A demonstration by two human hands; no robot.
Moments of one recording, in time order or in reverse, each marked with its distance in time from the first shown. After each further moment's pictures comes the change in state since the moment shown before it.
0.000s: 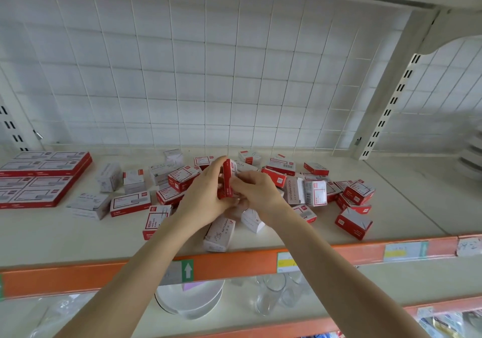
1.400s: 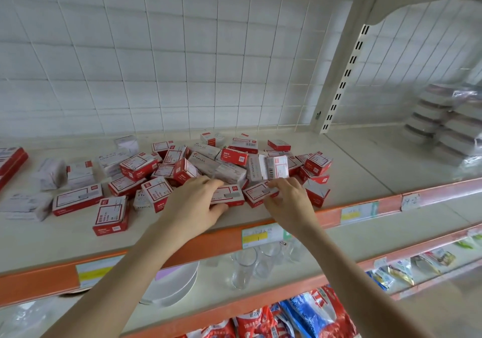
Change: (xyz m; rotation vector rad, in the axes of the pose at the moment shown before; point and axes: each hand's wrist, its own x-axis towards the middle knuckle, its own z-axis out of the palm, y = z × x) left_hand -0.021 0.030 0.036 0.411 -0.167 0.171; right_hand -0.067 0.055 -0.095 -0.898 0.390 -0.033
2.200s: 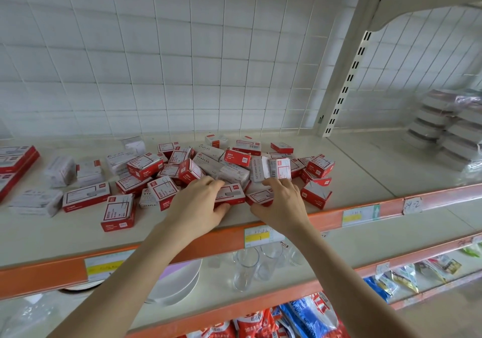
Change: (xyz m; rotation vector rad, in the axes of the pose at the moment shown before) left_hand -0.003 0.001 0.003 0.017 -0.017 -0.039; right_hand -0.006 -0.024 -0.003 -0.052 -0.076 -0.005
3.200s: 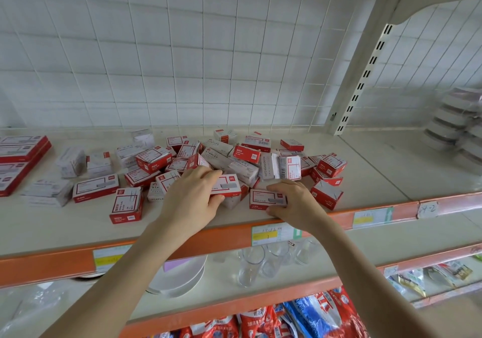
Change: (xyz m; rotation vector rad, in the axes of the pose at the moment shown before) left_hand -0.009 -0.014 -0.006 -0.041 0.138 -0.031; right_hand 0.015 0.018 -0.007 -0.053 -0.174 -0.172
